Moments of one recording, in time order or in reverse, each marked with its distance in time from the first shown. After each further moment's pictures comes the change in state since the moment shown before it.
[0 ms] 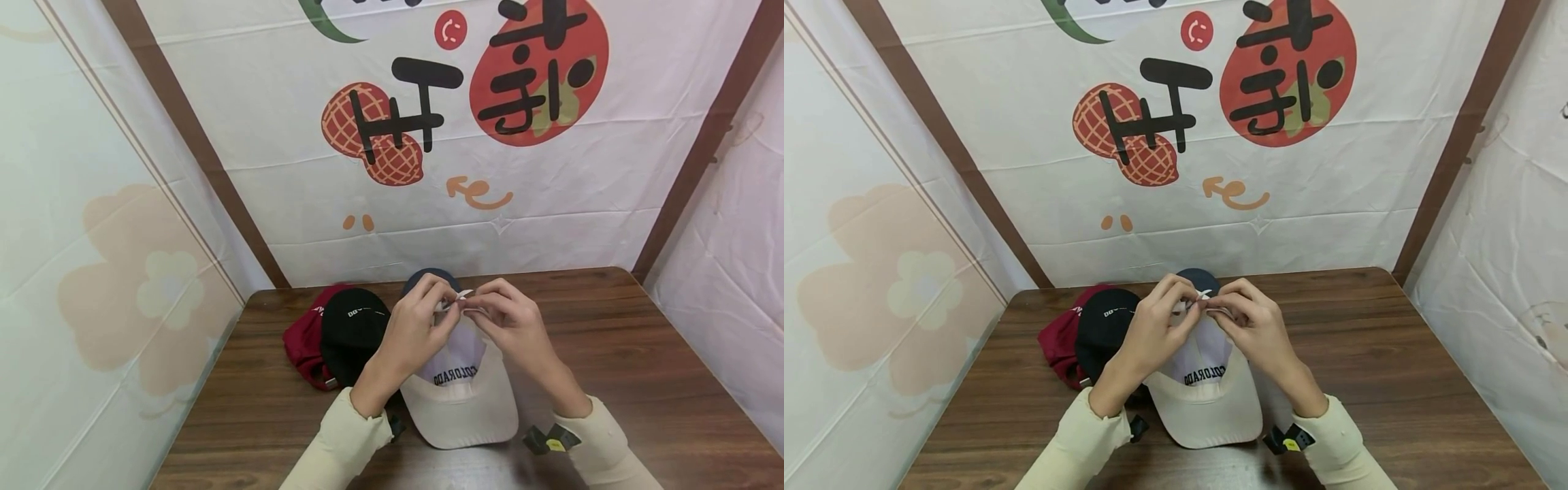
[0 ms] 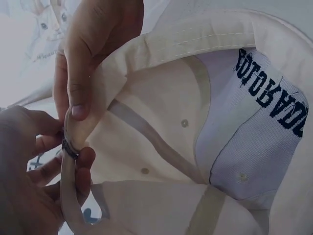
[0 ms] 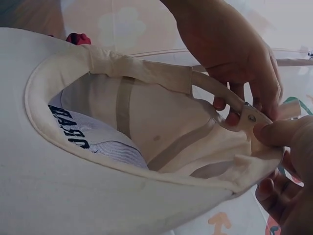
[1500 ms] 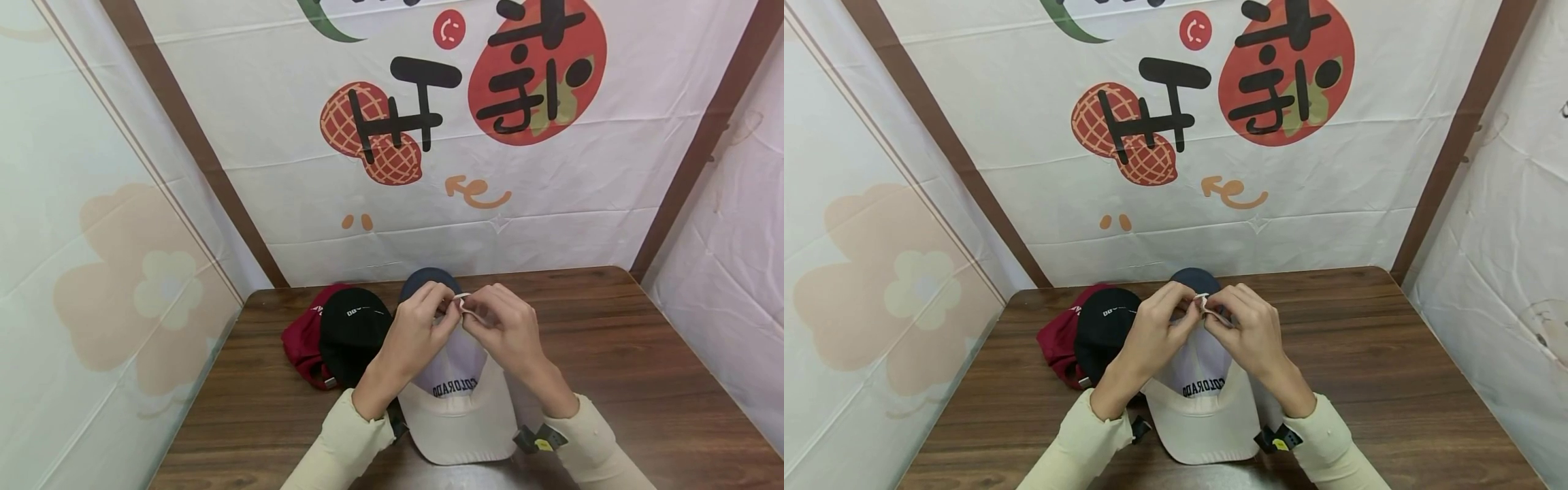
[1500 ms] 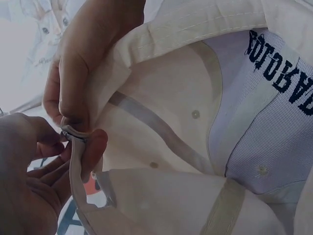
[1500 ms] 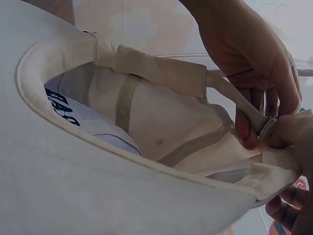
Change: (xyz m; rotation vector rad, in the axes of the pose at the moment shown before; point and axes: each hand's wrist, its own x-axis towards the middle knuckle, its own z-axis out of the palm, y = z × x) left_hand -0.004 0.007 0.001 -0.078 -0.006 -0.025; right_hand -0.001 -0.005 0.012 -0.232 0.072 0.003
